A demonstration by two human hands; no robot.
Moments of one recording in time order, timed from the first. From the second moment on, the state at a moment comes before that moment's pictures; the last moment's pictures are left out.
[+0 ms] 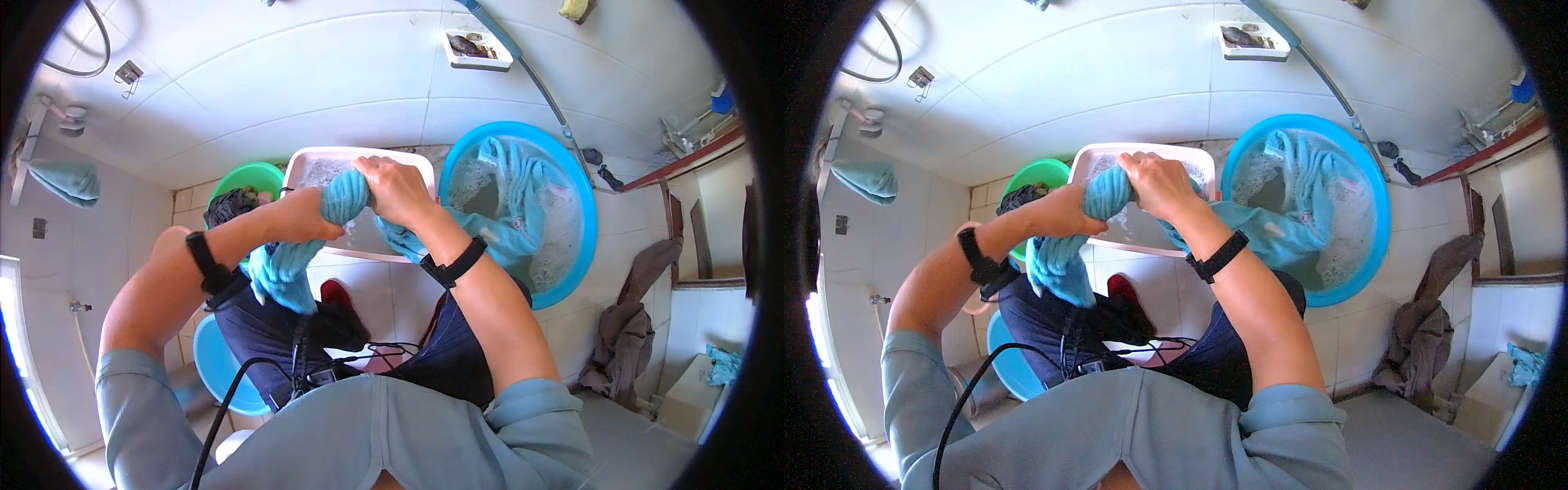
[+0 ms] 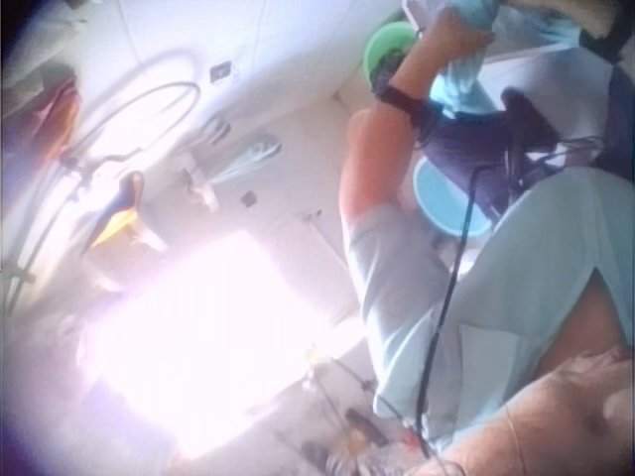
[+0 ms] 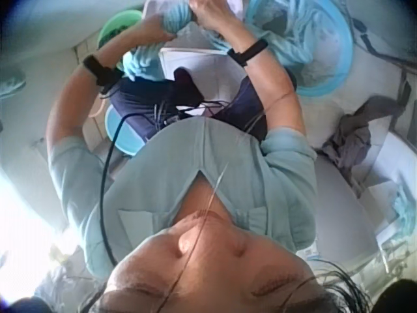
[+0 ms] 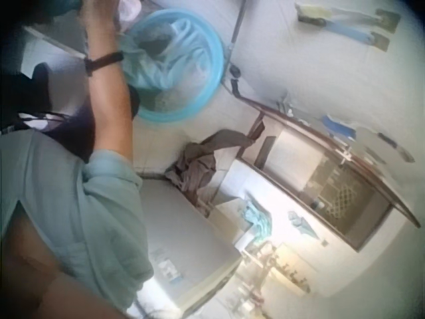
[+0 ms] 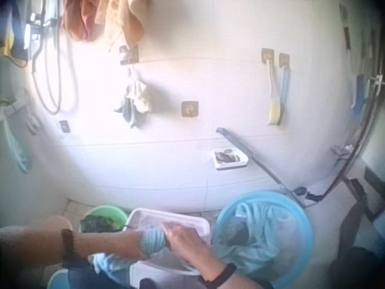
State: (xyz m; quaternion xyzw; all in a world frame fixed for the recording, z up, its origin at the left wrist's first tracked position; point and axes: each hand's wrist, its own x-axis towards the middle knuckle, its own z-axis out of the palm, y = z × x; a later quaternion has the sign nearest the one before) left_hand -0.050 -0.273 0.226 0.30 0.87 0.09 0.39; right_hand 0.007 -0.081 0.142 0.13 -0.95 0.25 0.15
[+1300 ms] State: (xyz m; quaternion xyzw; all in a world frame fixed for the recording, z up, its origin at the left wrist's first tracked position) left_hand 0.060 -0.668 0.291 -0.06 0.67 0.74 -0.08; right_hand 0.023 -0.063 0.139 -0.03 -0.77 0.63 0.07
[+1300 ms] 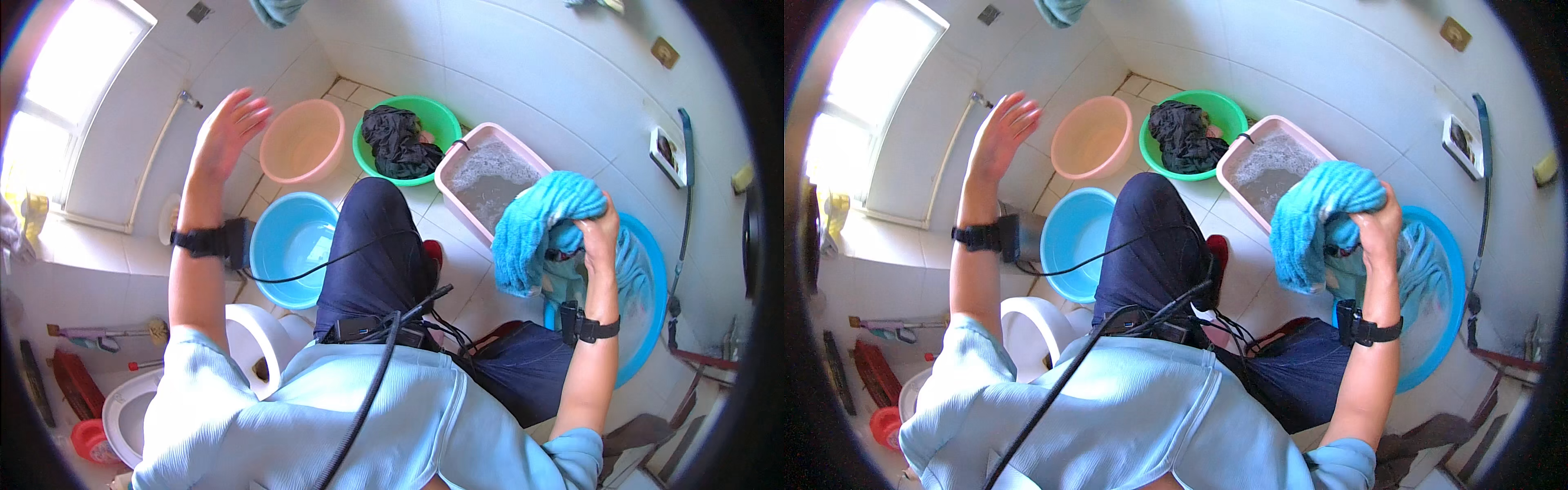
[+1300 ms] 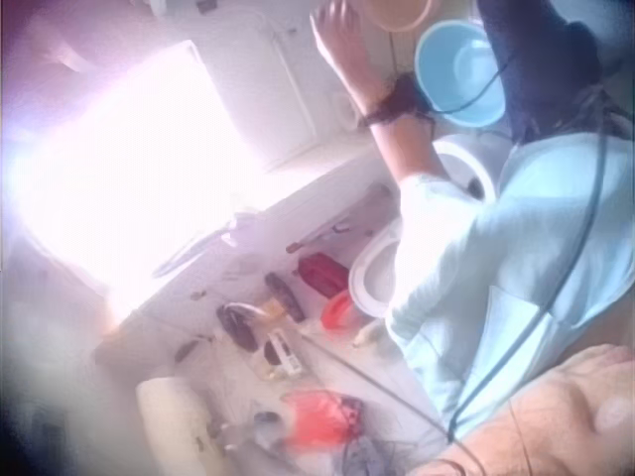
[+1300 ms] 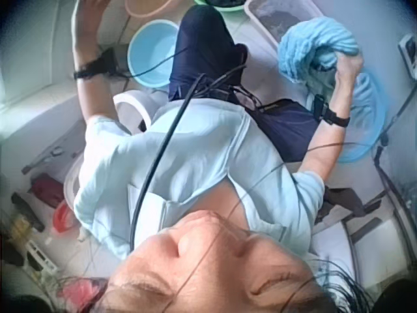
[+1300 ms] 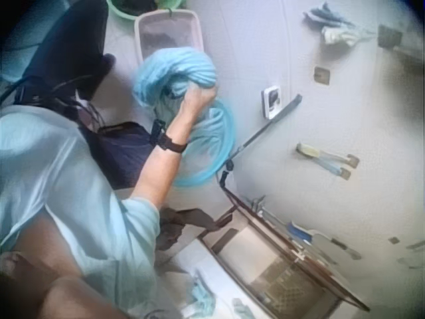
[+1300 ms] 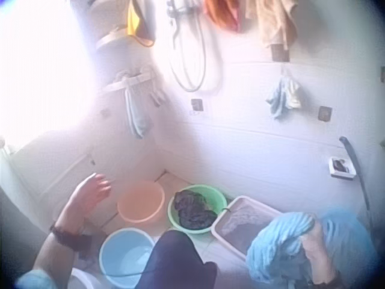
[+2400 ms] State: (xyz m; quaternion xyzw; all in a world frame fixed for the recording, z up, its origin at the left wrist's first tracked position) left_hand 0.328 -0.685 -0.205 -0.69 0.25 0.68 0.04; right_hand -0.005 -0.137 0.195 -0.10 -0.75 0.63 0.20
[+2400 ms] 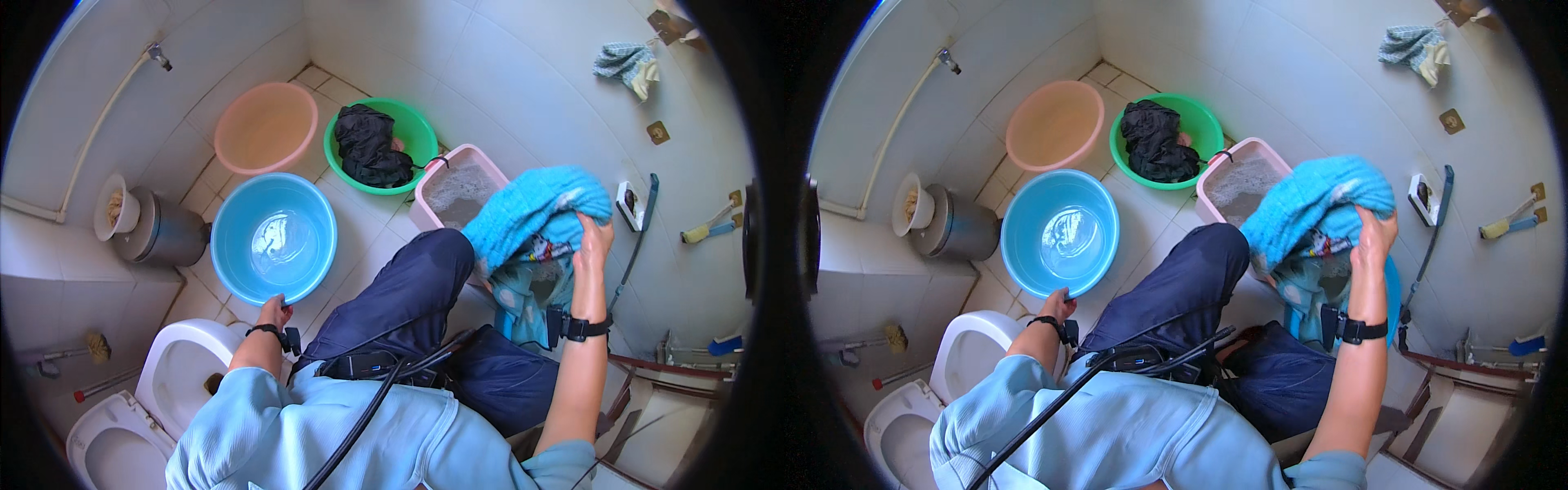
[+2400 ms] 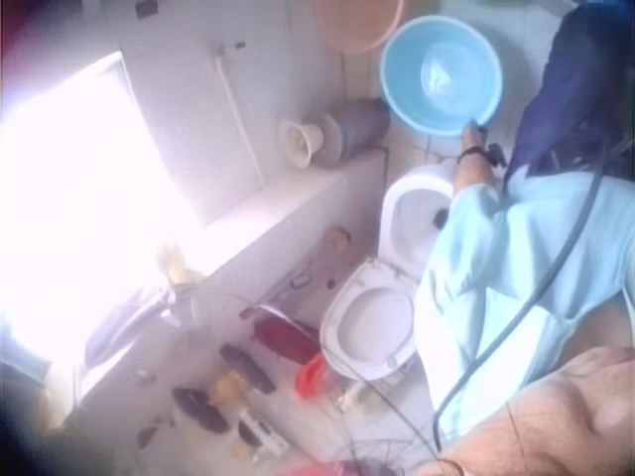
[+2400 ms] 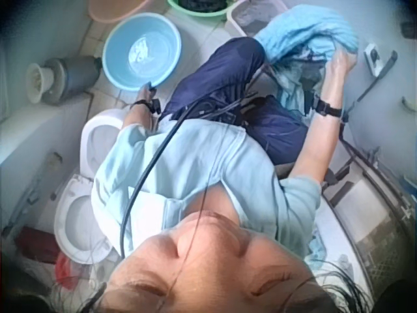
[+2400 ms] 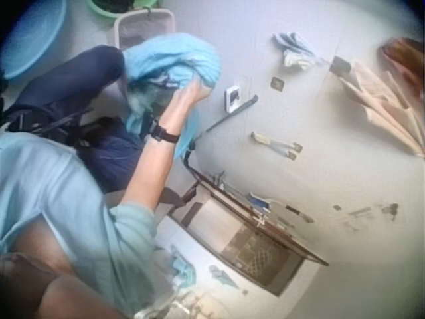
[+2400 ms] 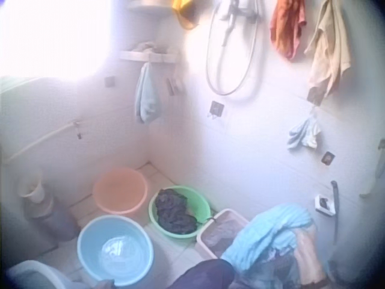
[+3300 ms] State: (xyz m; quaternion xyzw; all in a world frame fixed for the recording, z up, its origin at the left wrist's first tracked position) left_hand 0.179 -0.684 0.063 -0.24 0.96 0.00 -0.13; right_hand 0.001 -0.215 0.219 -0.06 -0.81 0.54 0.21
